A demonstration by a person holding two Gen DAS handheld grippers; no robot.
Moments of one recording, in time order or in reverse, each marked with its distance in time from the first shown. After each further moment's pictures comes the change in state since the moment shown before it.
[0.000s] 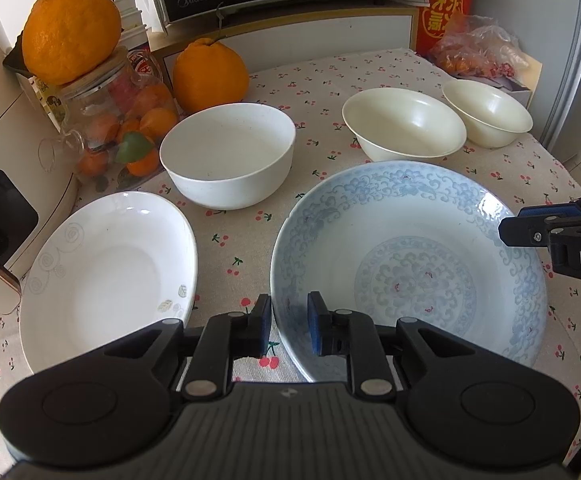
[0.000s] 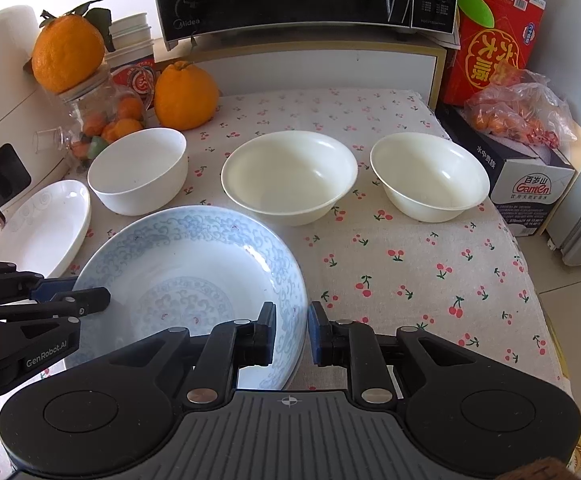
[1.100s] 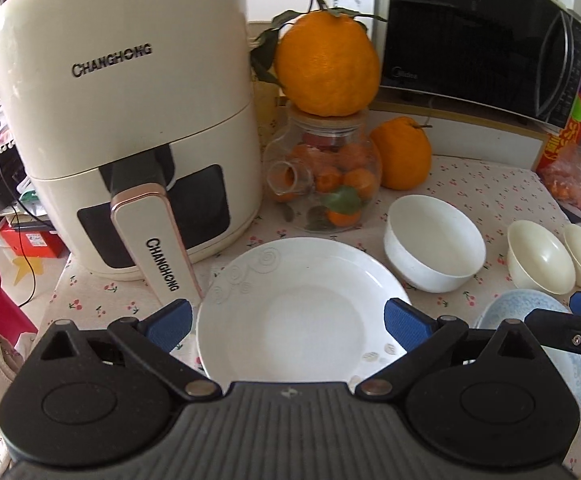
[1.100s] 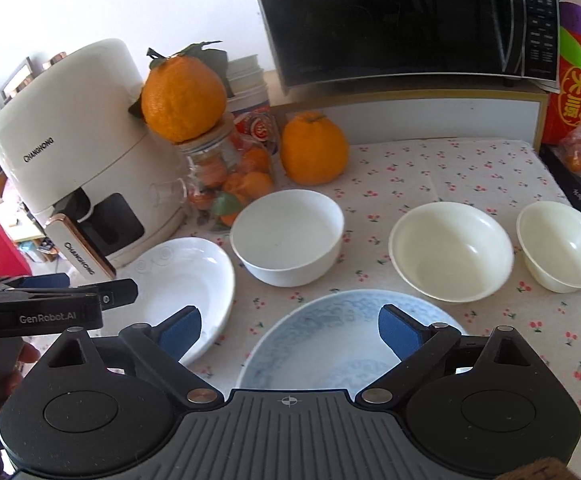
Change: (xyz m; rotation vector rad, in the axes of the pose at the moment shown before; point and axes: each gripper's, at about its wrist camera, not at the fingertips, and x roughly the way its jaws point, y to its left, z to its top) left arm -0.048 0.139 0.001 -0.357 -0.131 0.152; right arm -0.005 0.087 0.048 0.003 -0.075 0.302
